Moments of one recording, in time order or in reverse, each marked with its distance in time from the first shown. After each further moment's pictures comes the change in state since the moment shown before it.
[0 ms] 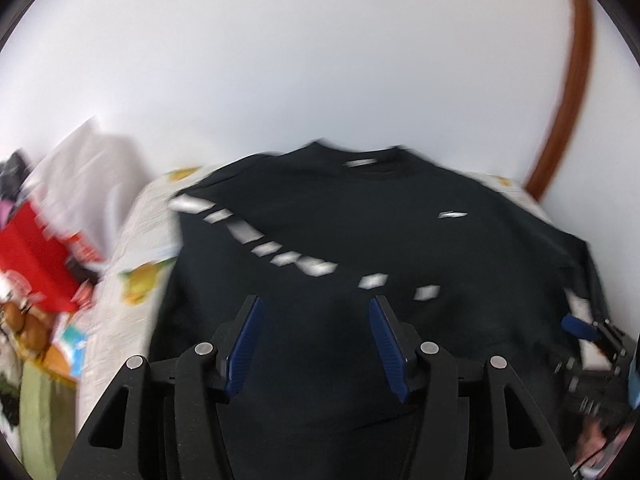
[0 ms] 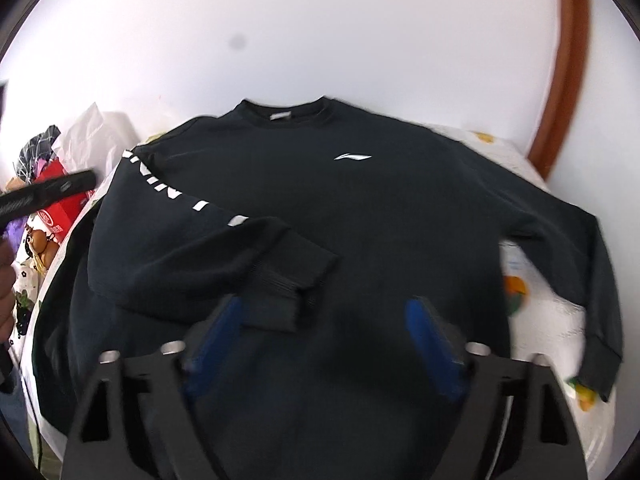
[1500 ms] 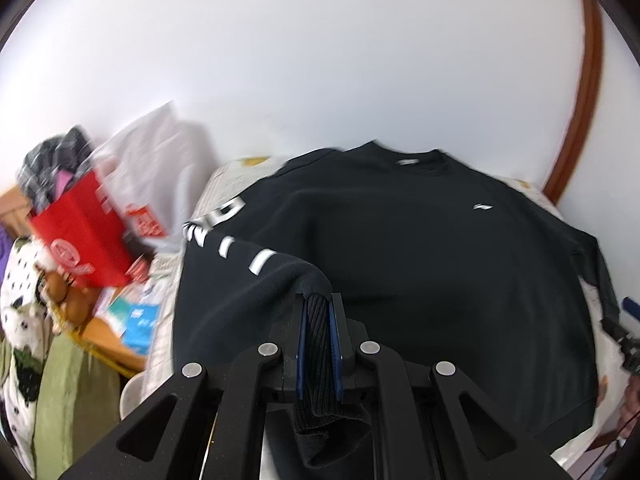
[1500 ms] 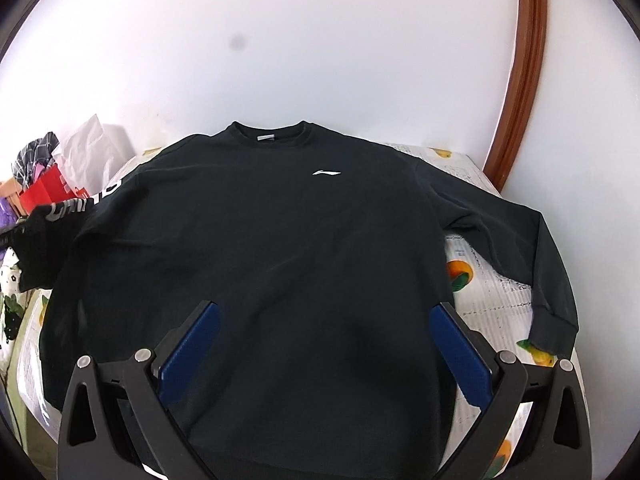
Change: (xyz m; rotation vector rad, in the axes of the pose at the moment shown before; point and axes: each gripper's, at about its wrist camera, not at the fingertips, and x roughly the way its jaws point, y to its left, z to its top) left arm -0.069 0.052 -0.034 -0.017 -0.036 0.048; right arm -0.095 -0.014 -0.043 0.010 -0.114 -0.116
